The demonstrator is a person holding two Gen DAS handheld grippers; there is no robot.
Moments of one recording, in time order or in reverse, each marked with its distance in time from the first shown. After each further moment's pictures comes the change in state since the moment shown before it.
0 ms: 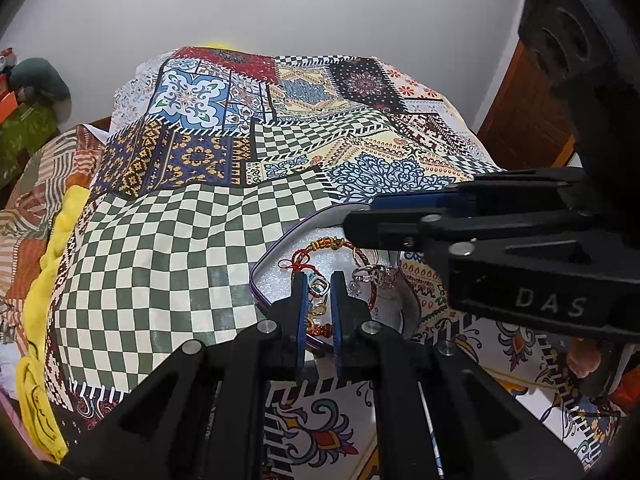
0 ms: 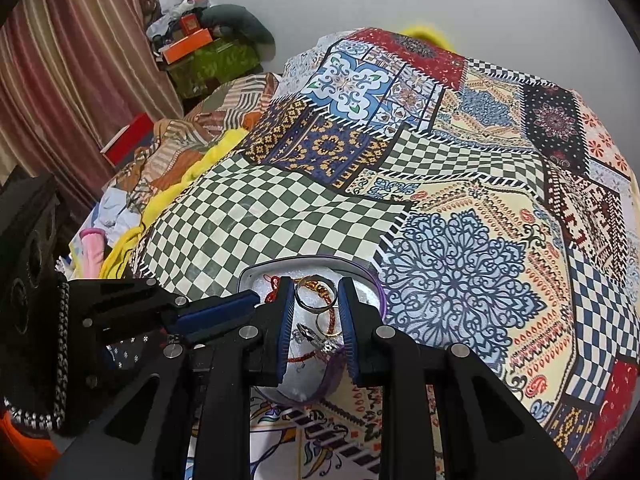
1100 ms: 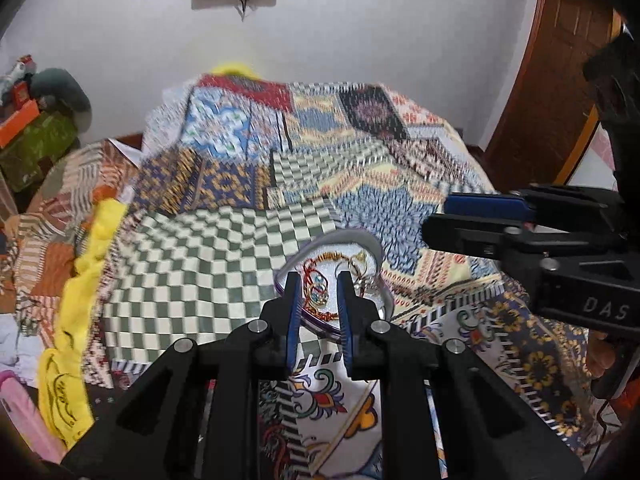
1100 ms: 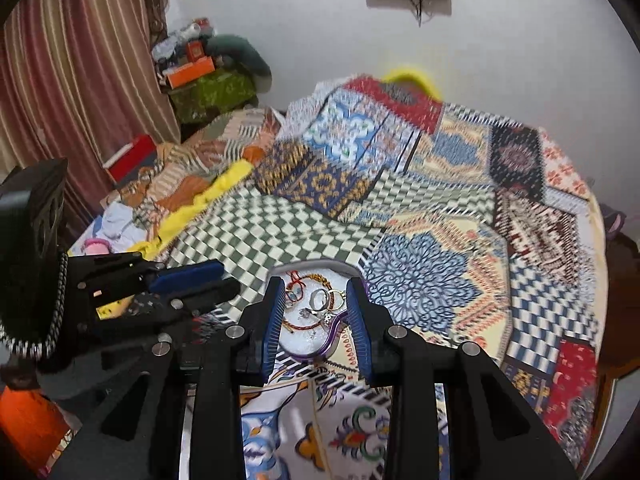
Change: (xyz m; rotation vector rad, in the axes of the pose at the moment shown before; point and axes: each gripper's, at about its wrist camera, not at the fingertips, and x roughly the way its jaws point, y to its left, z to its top) left arm -0.076 -0.008 0.003 -0.014 -0.083 0.058; right arm -0.090 0.026 -0.016 -0.027 -0.145 -0.081
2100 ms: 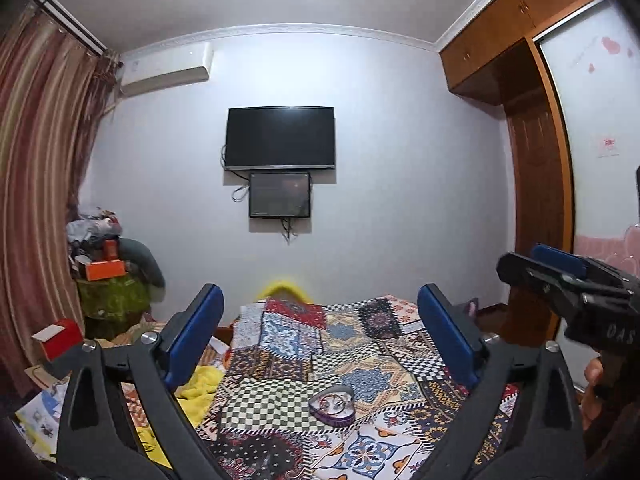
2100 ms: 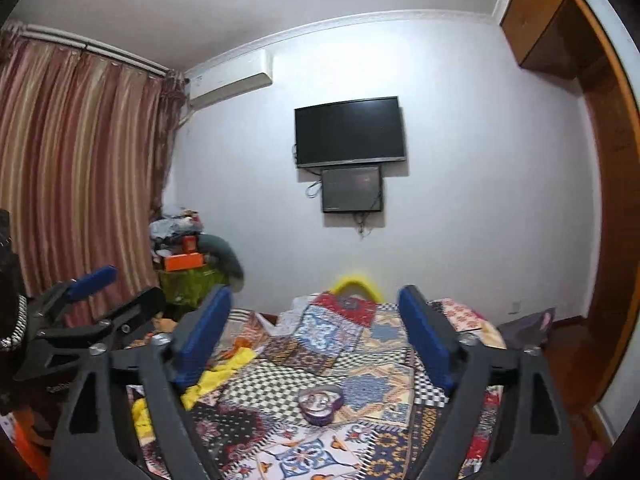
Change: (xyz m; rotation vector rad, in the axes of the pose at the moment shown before) left arm -0.328 -0.096 -0.066 0.069 -0.769 0.197; right arm -0.257 0.120 -0.072 0.008 -0.758 -0.237
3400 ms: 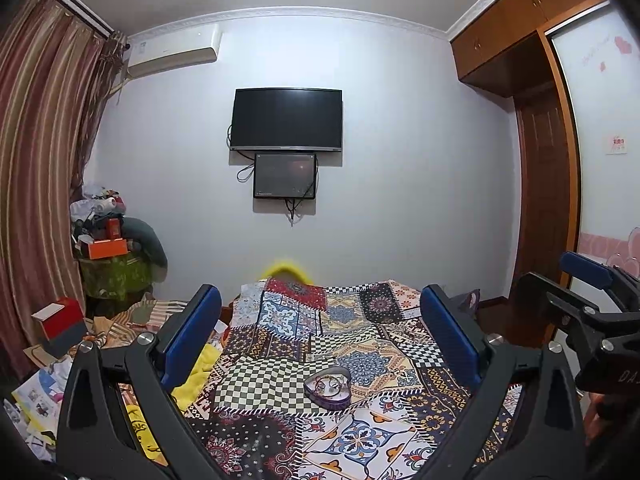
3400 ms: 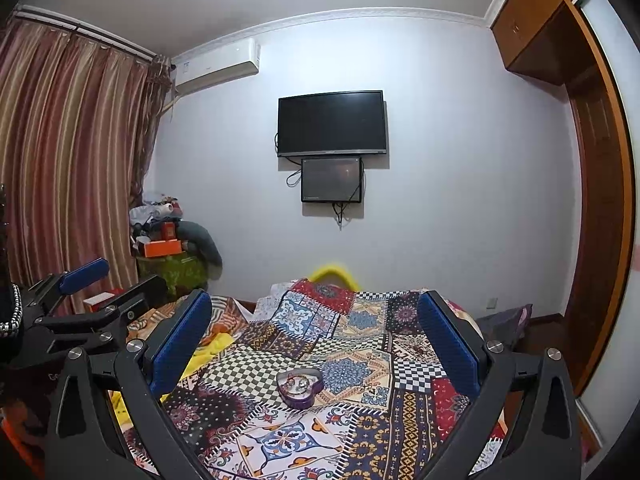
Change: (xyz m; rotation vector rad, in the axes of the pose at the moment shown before) left arm 0.005 -0.001 -0.019 -0.040 0.058 0.005; right arm -0.027 0.001 -0.010 -0.021 0.031 -0.071
